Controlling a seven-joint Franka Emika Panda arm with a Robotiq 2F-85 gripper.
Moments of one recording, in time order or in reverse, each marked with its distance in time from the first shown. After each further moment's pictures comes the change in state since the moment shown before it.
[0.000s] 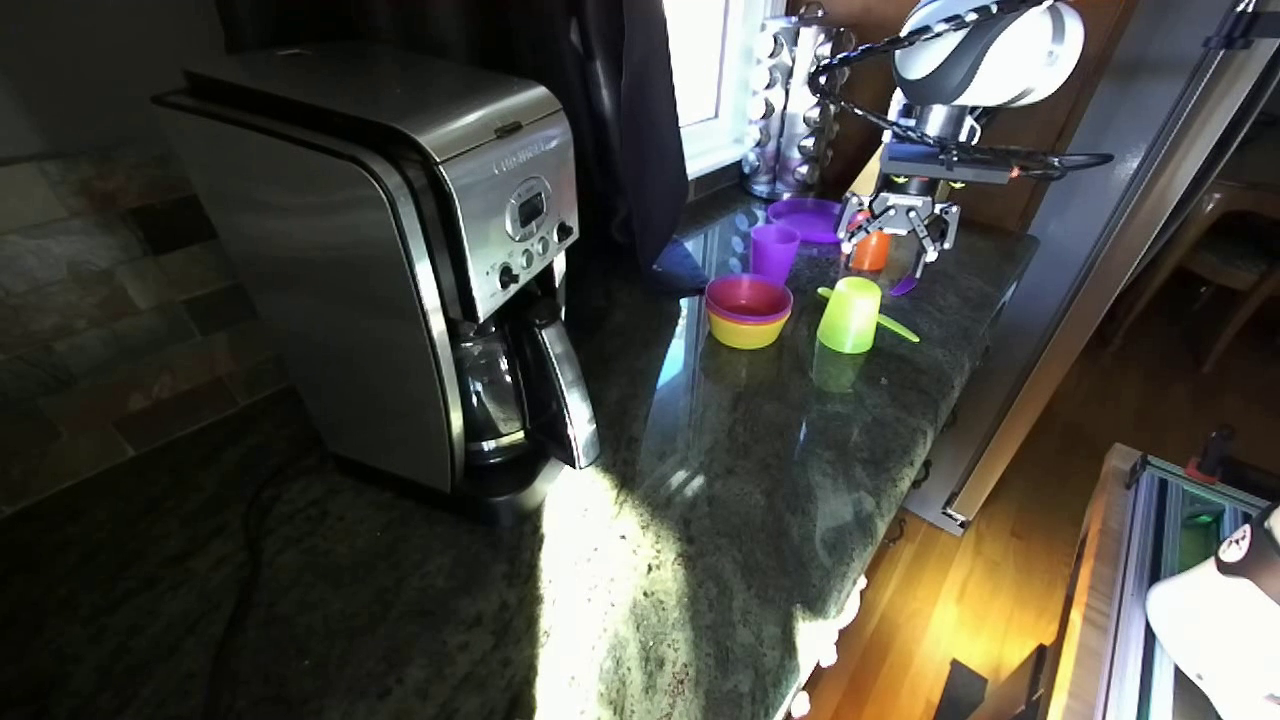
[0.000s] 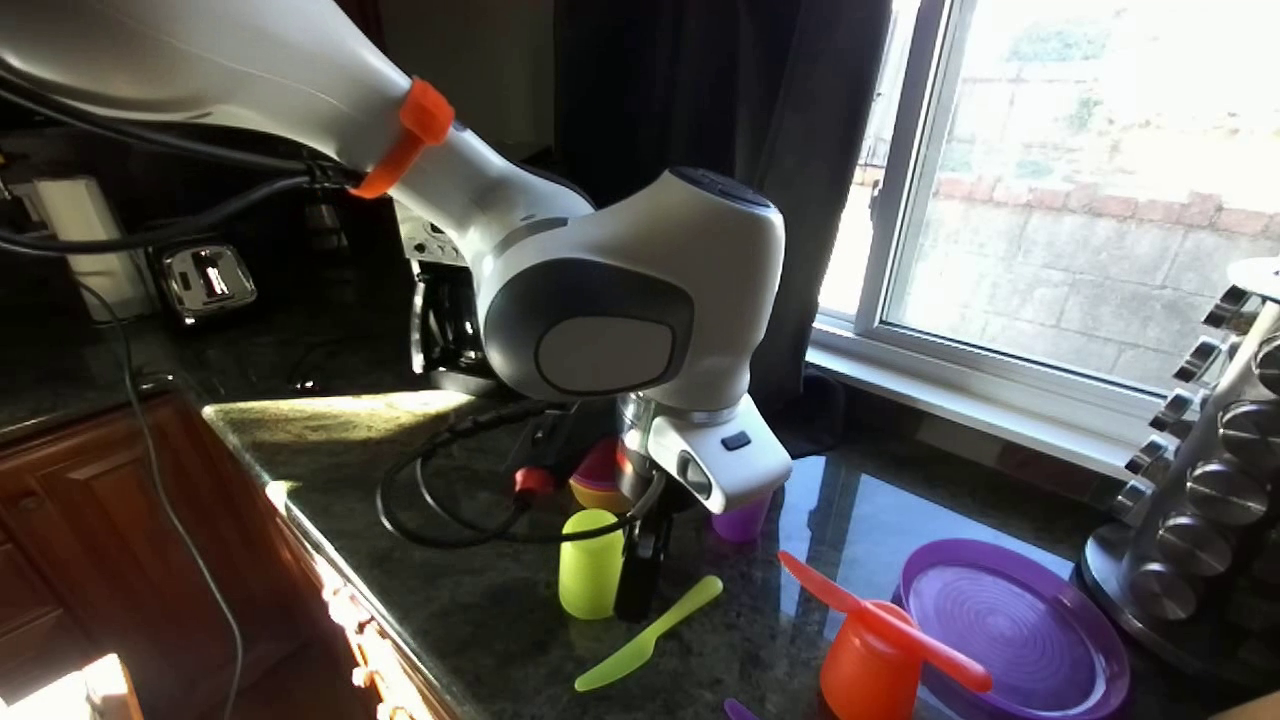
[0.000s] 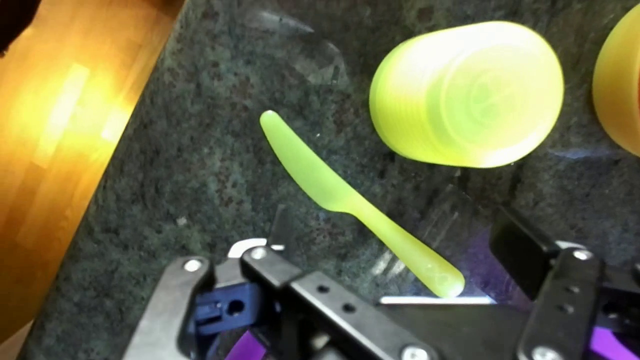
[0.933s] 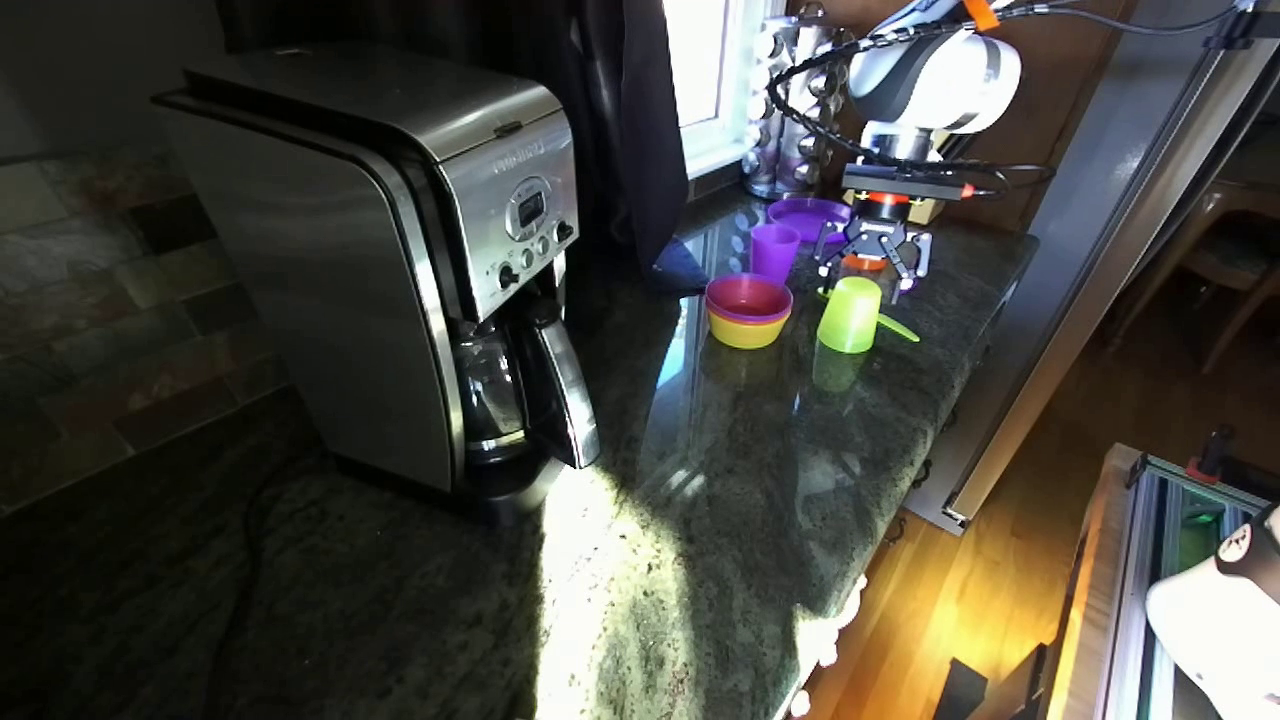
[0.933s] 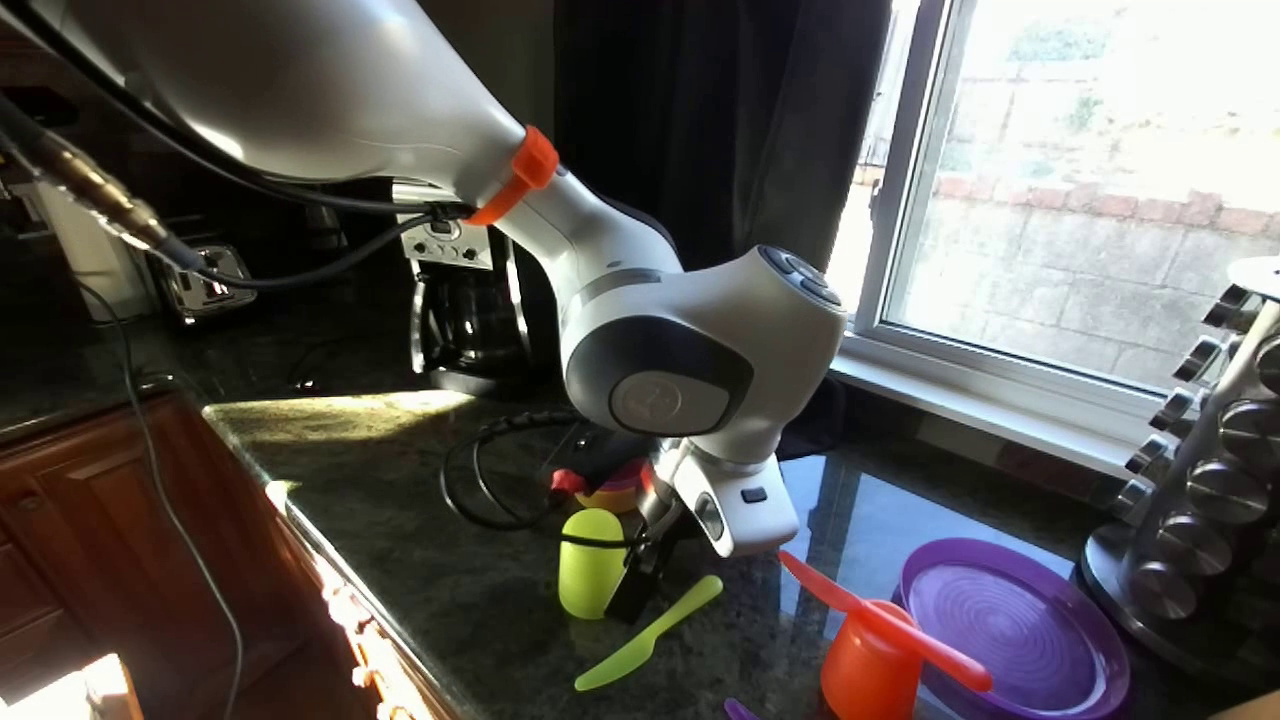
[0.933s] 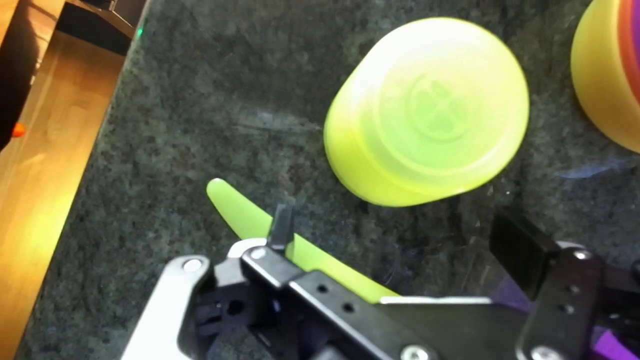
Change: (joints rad) arm -0.001 0.185 -0.010 0.144 0.177 -0.144 0.040
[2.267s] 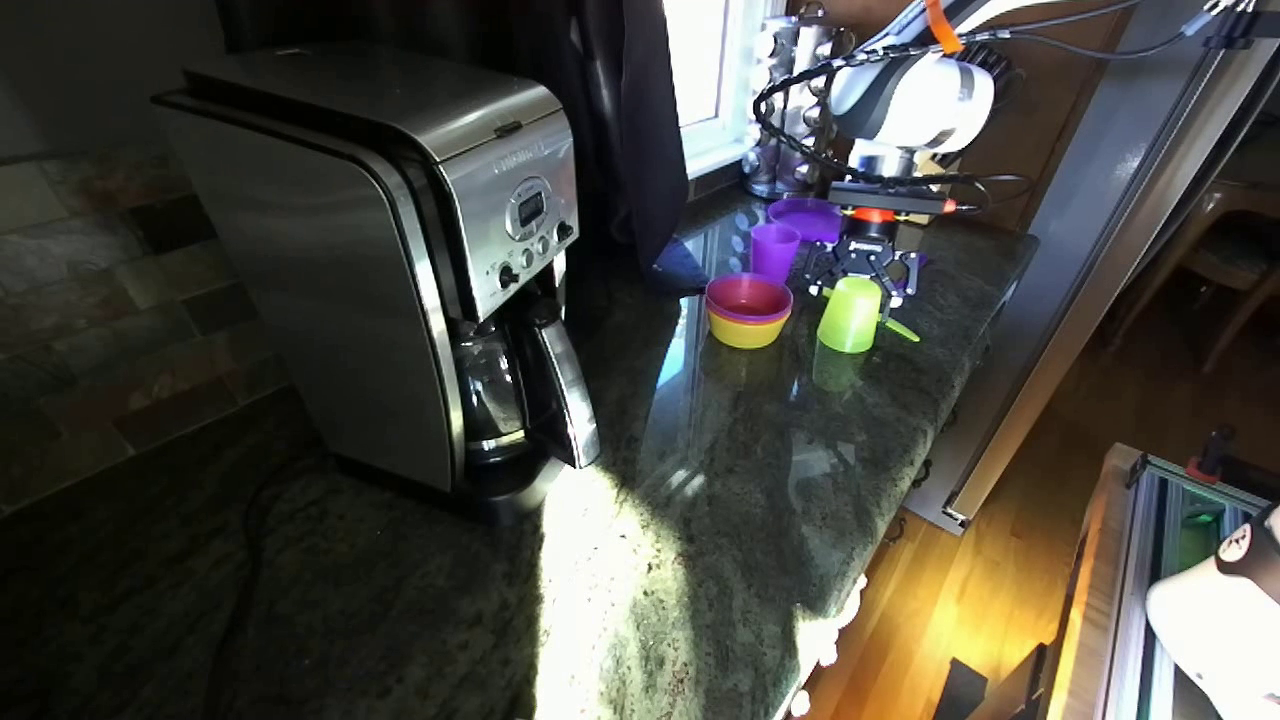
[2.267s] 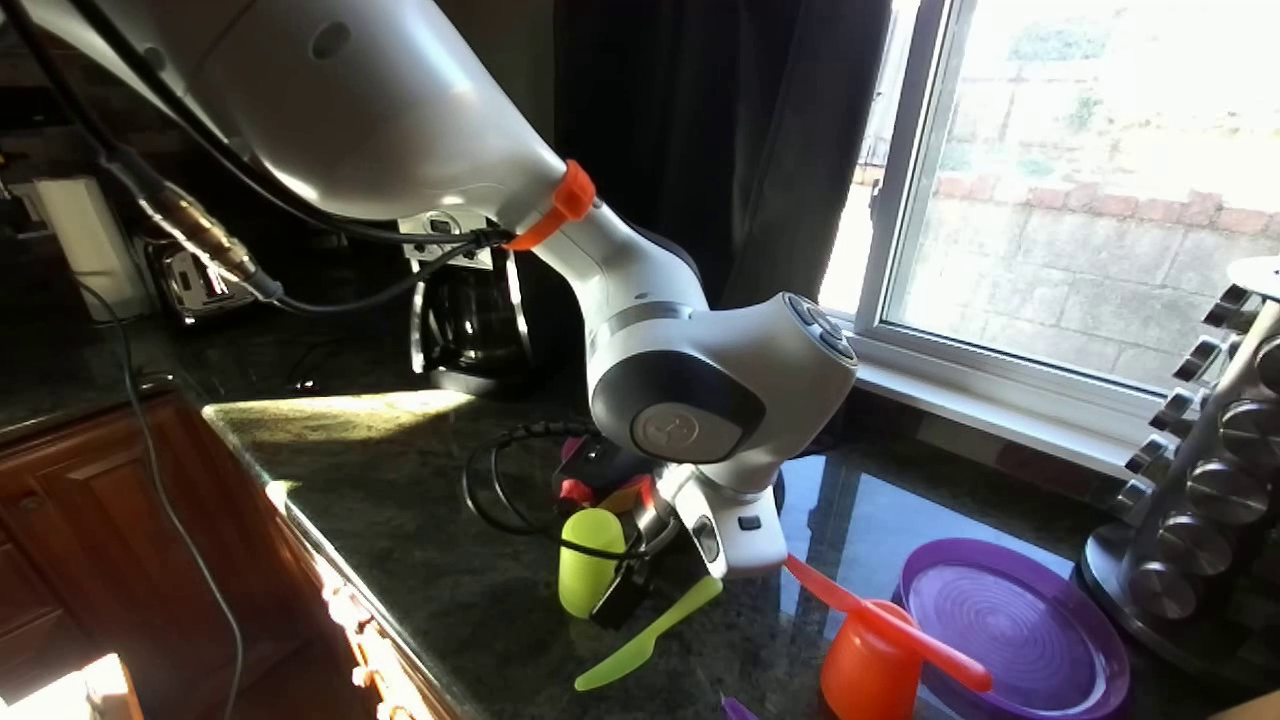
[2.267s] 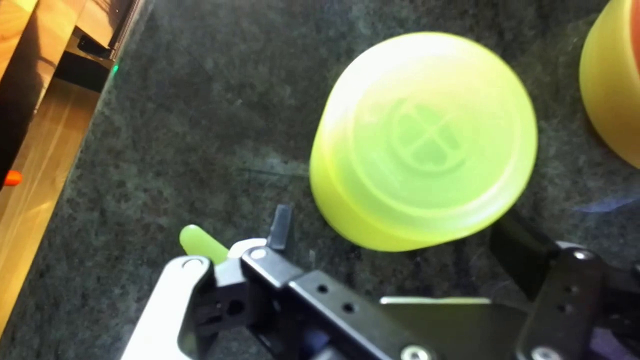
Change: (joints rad) arm 0.000 0.089 0.003 0.053 0.074 -0.068 -0.007
